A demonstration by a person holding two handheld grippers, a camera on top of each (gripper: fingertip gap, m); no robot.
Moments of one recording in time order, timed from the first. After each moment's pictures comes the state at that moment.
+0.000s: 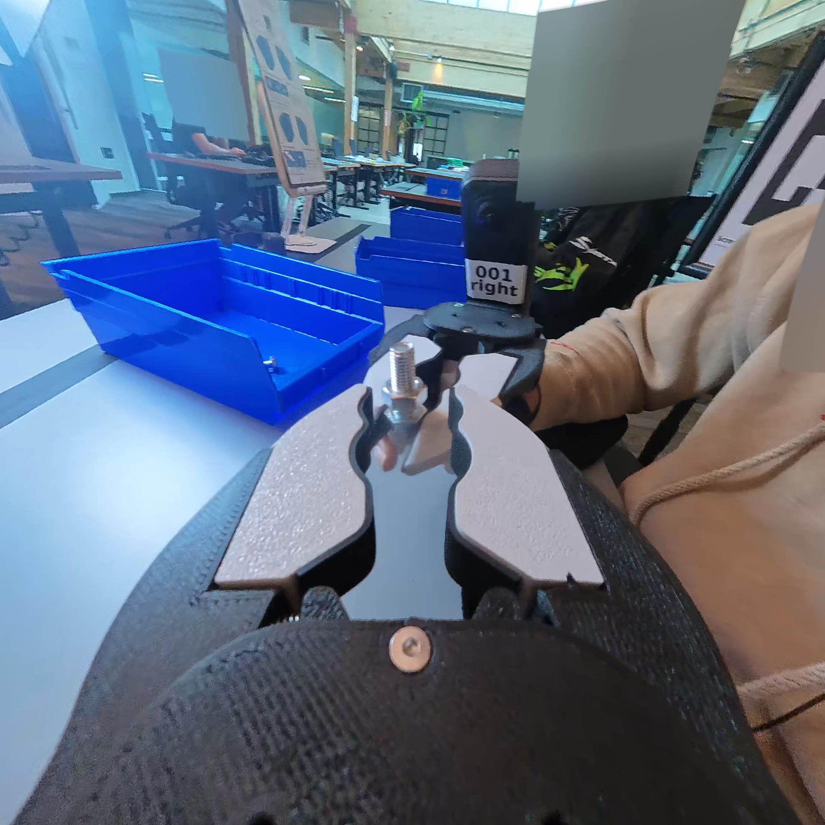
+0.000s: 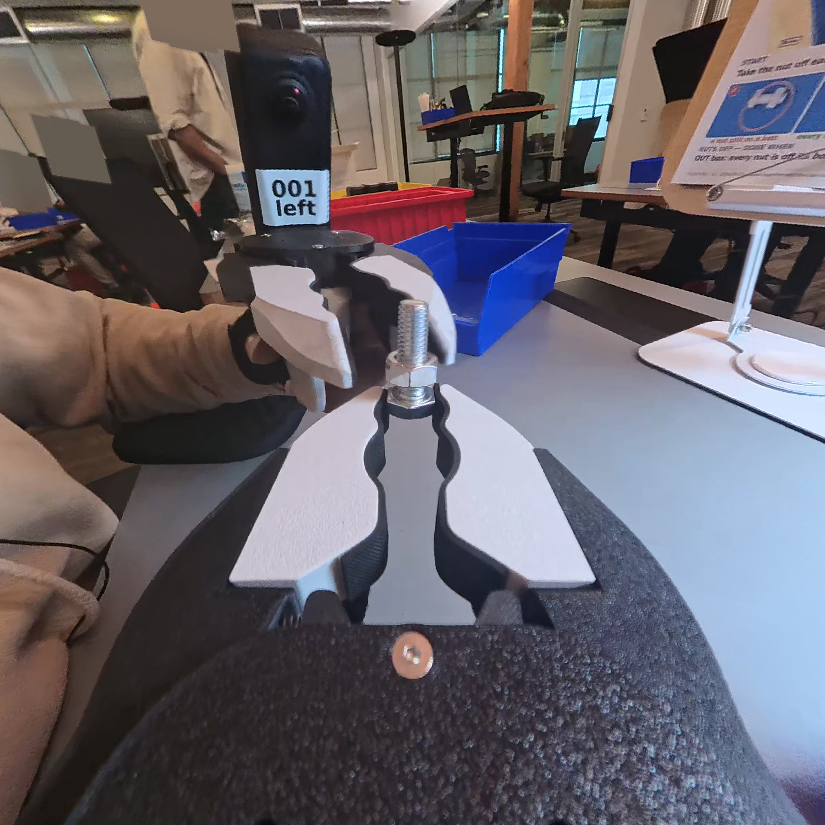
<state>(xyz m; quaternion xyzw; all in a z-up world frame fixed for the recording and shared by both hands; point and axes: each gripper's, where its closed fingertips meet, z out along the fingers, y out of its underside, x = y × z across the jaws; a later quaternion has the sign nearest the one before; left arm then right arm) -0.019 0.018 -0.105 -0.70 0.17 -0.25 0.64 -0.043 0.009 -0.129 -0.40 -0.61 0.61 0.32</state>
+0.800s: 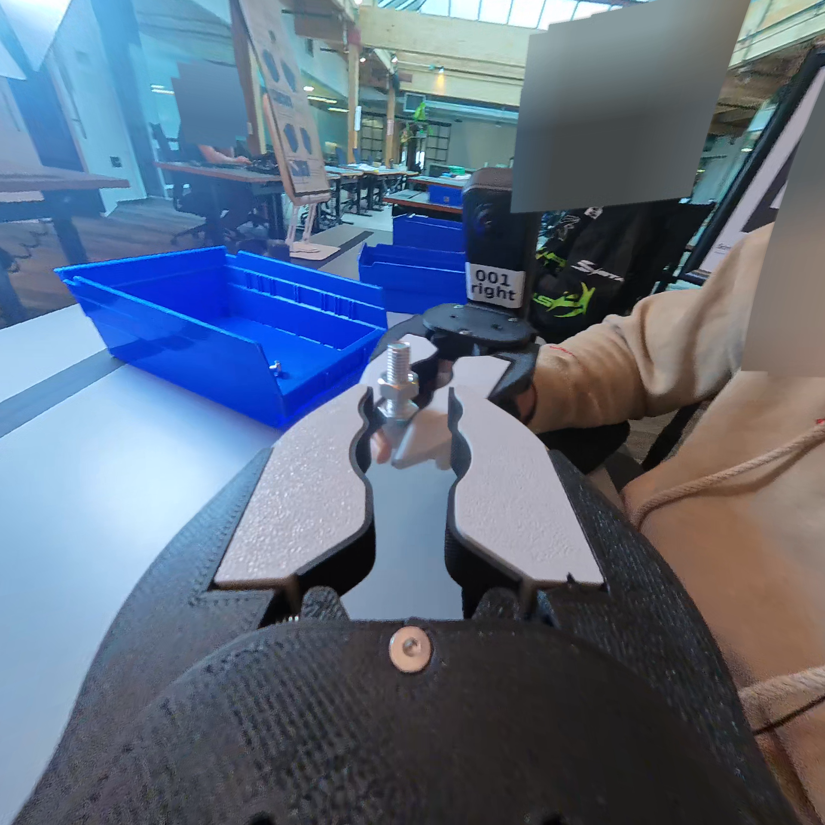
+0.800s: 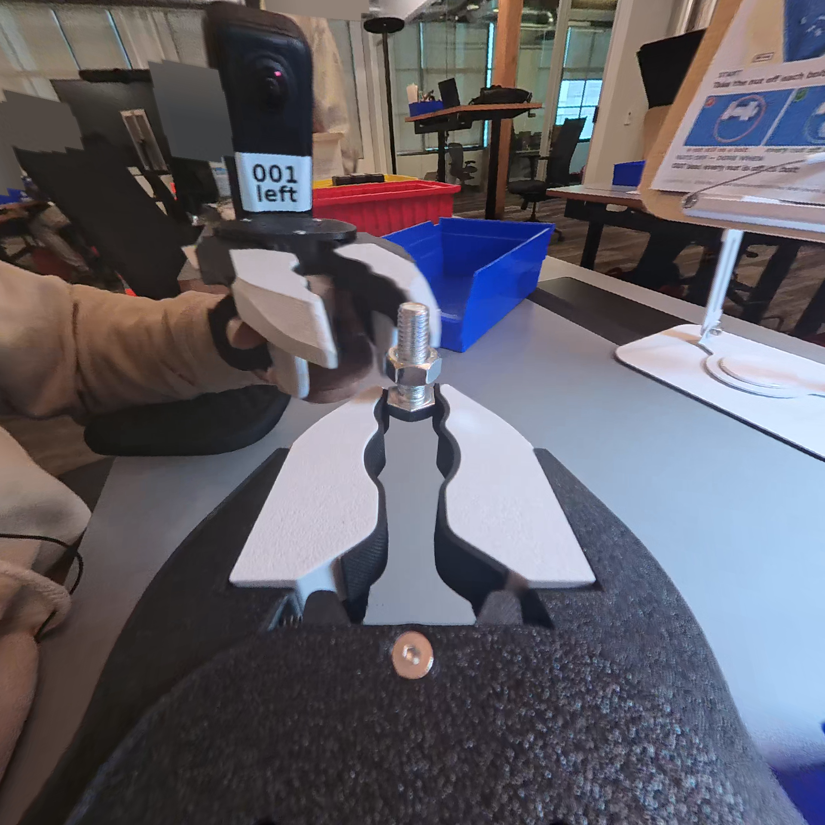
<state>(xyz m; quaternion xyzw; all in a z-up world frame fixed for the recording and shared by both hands) -0.022 0.016 -0.102 -0.70 0.17 -0.24 0.65 -0.045 0.019 -0.130 -0.40 -0.62 0.59 0.34</state>
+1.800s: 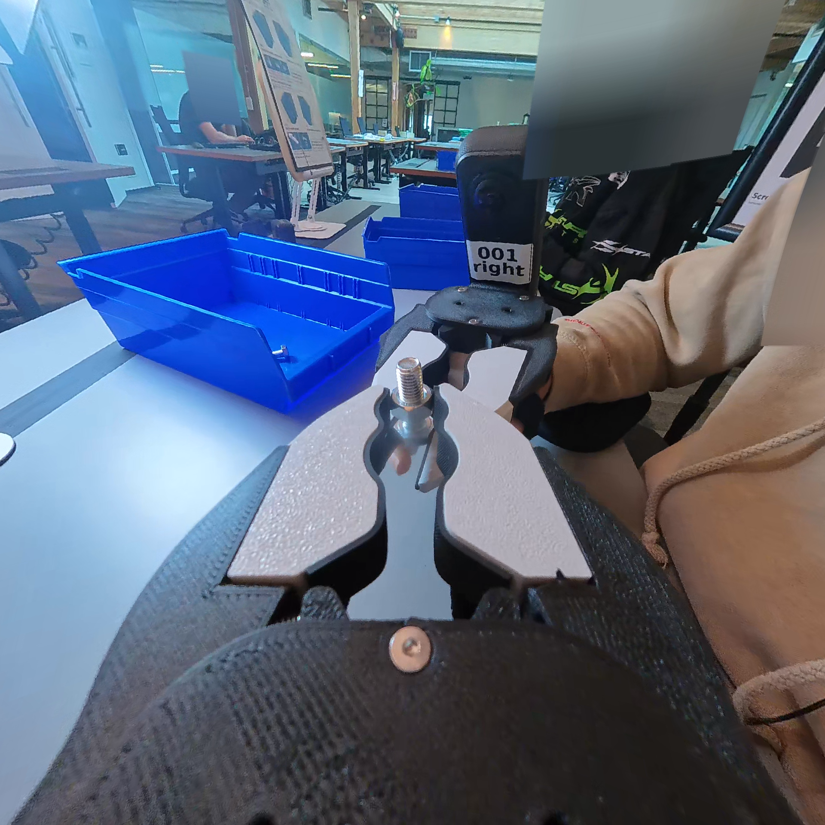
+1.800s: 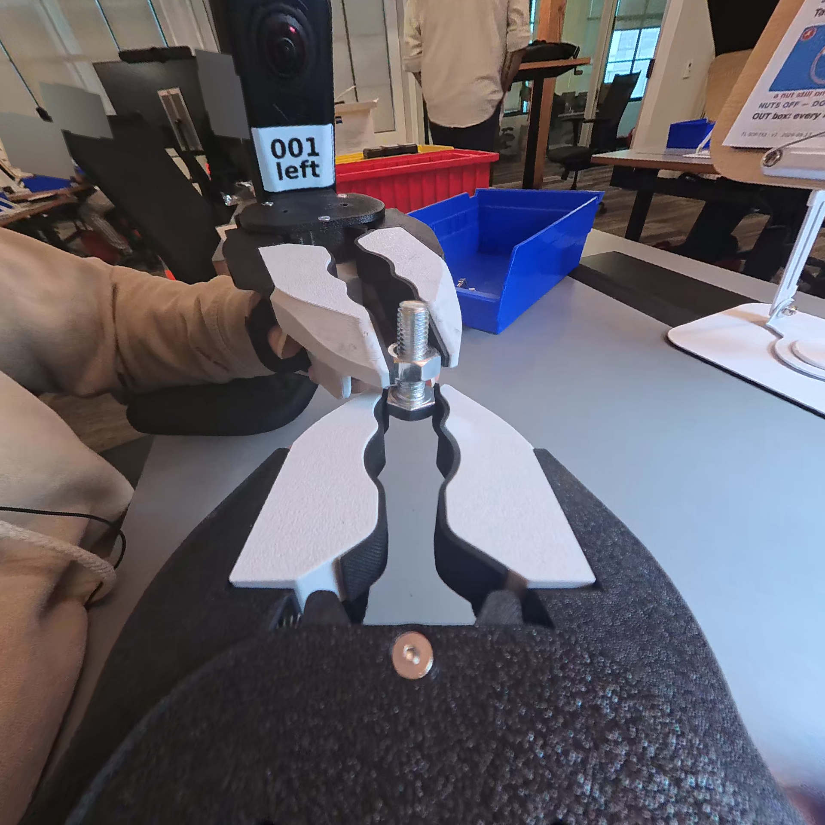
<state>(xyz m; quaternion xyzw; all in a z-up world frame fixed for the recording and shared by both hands) -0.018 0.017 -0.113 -0.72 0.19 -0.21 0.64 -0.042 0.000 -0.141 -0.39 -0.64 0.59 0.29</state>
